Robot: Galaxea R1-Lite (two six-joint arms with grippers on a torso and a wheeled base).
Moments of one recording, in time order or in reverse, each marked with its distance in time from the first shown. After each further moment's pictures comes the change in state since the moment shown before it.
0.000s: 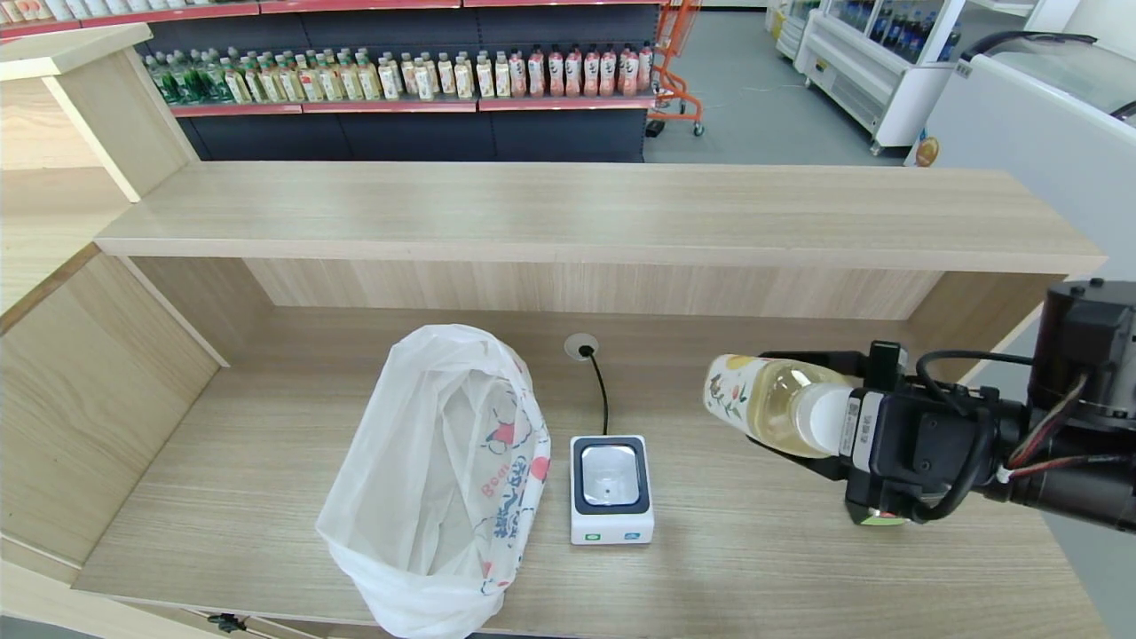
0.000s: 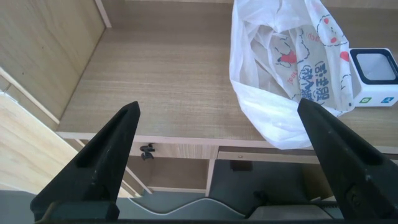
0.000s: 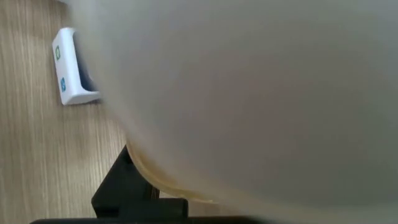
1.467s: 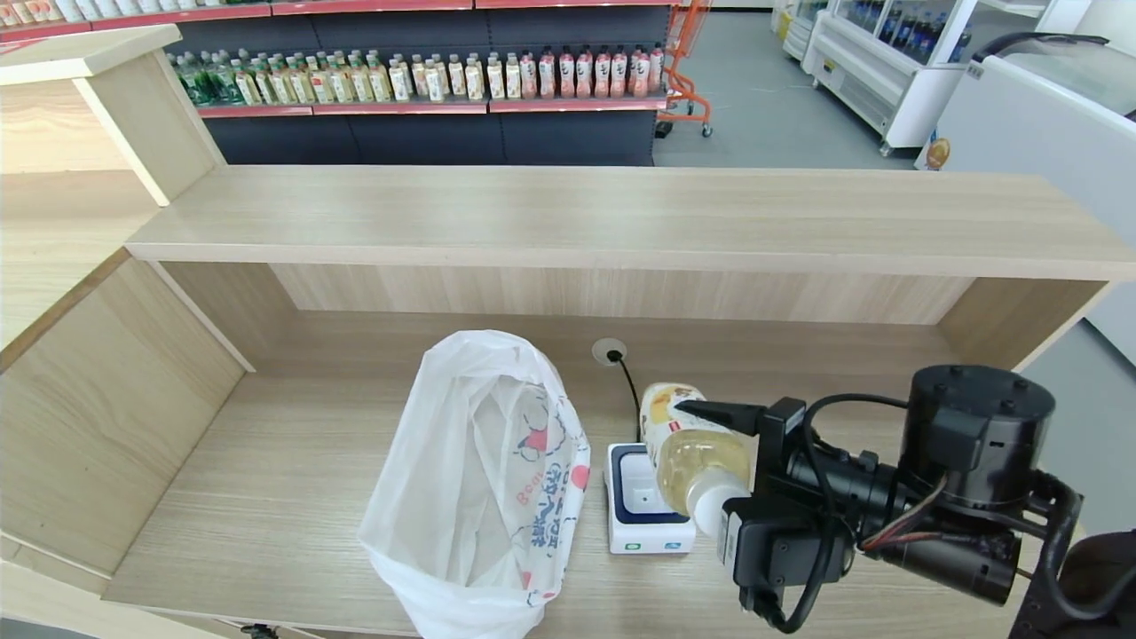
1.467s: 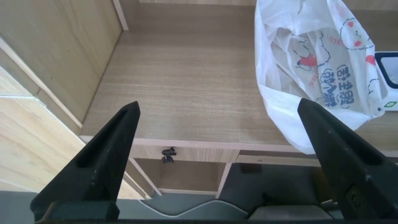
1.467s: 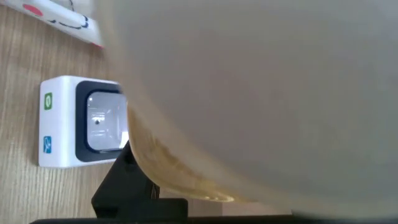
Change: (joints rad) left arm 0.002 0.000 0.000 0.000 0.000 -0.001; right arm 0.206 0.239 0.140 -0.430 -0.170 -0.191
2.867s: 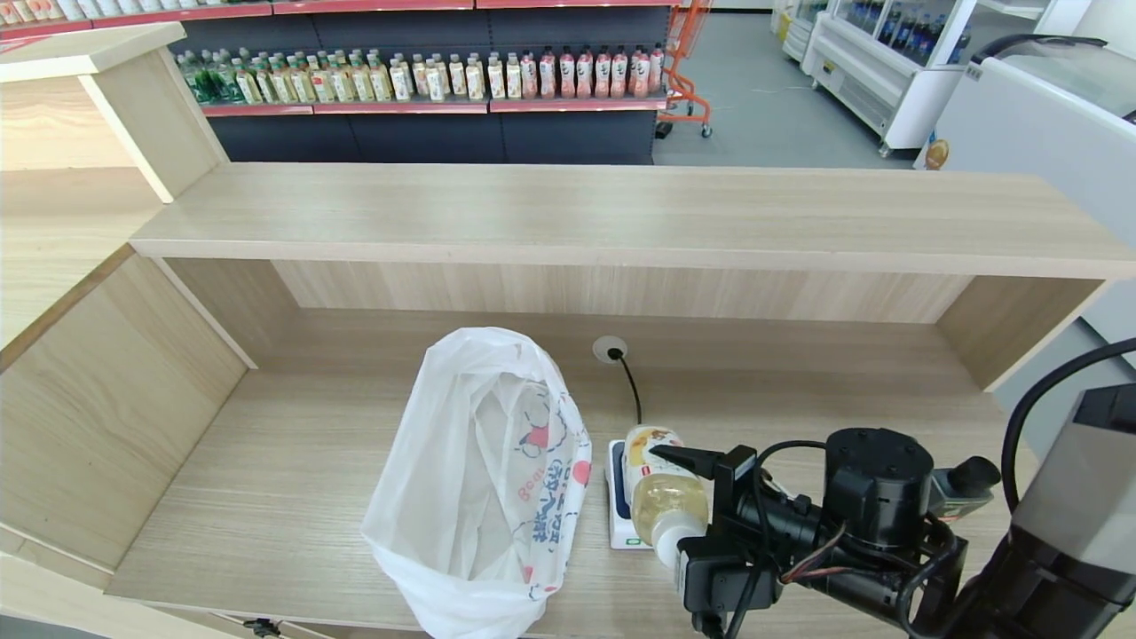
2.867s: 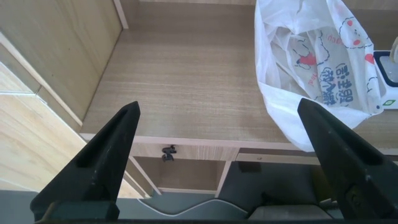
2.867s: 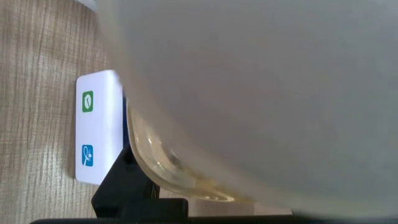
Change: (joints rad) left arm -0.002 0.000 0.000 0.000 0.000 0.001; right arm -0.012 0.310 0.073 -0.346 0.006 0.000
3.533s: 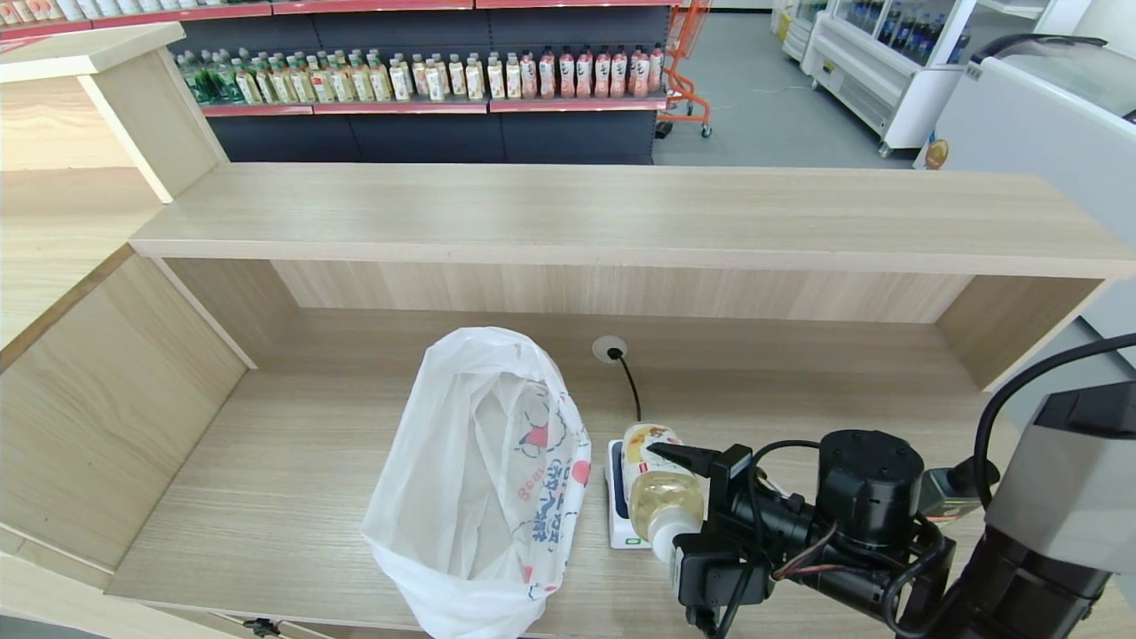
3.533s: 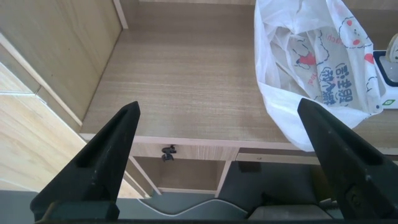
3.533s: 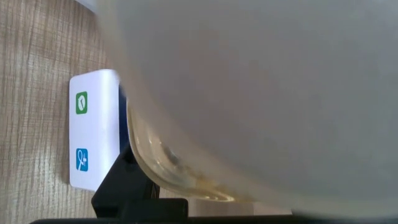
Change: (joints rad) left arm 0.000 0.000 0.000 0.000 0.000 0.000; right arm -0.005 0.042 -0.008 -0.055 0.002 0.000
